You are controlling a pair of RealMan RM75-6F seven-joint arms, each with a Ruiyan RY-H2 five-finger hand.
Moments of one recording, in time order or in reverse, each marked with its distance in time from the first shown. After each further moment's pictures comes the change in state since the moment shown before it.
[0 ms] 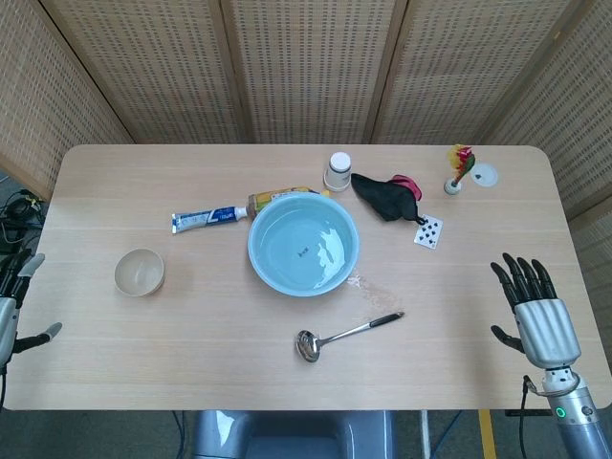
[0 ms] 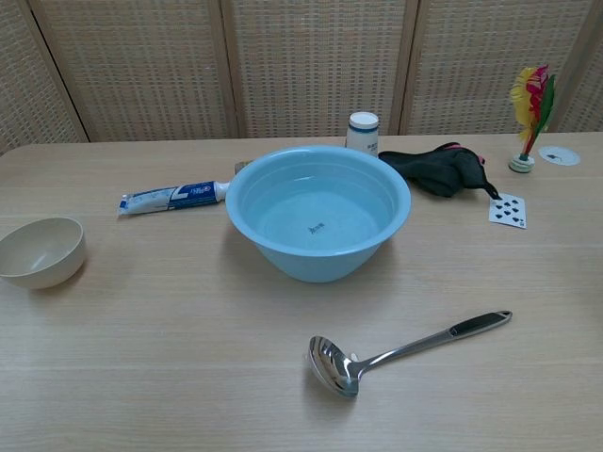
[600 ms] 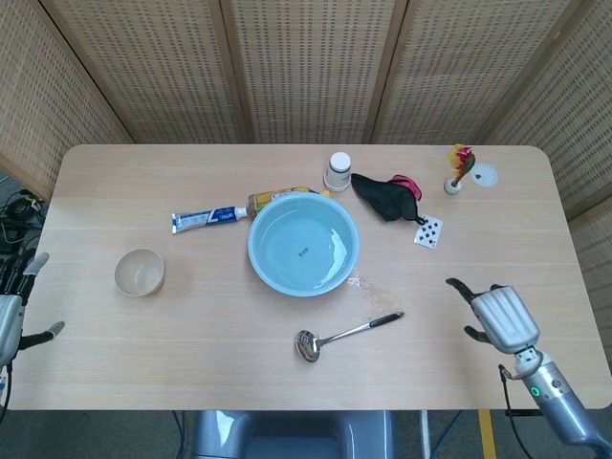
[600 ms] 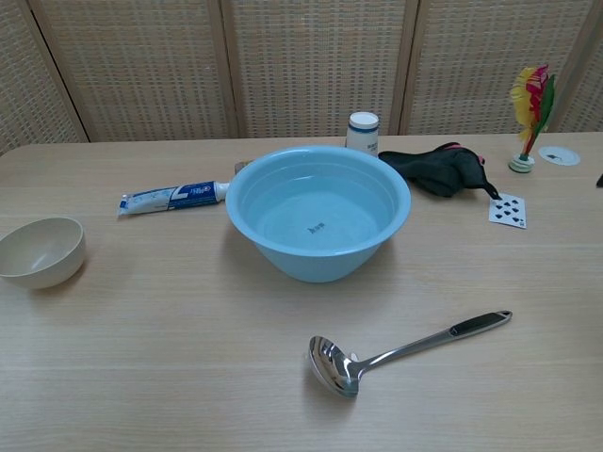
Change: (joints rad) left arm -0.016 -0.023 -0.013 0.015 -0.044 -0.038 0.036; right arm 0.147 0.021 -0.010 0.017 -0.098 -0.272 0.001
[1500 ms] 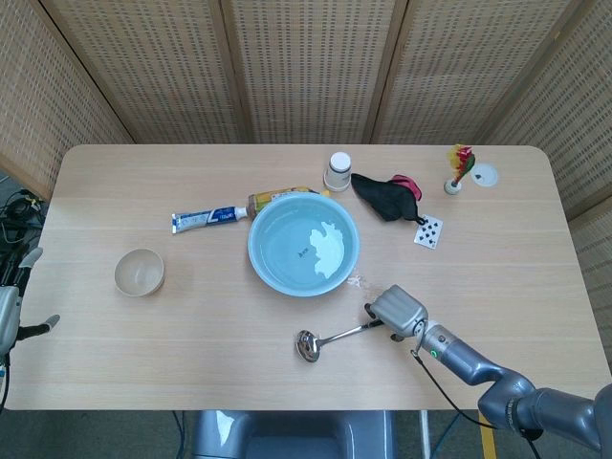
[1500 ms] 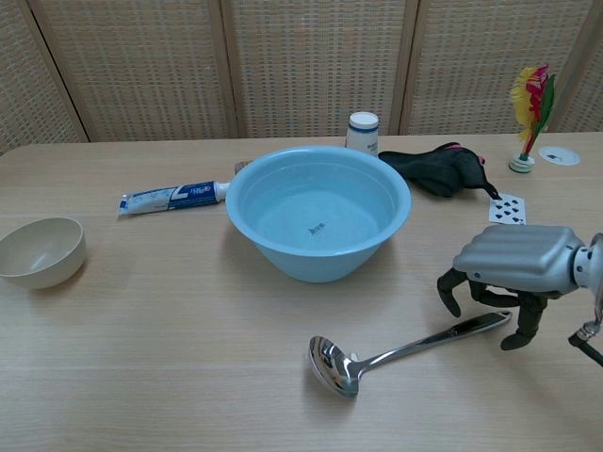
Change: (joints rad) left arm -0.028 -0.022 -0.028 0.050 -0.089 -0.066 0.010; right arm 0.338 -0.273 0.031 0.132 0.077 -0.574 -0.107
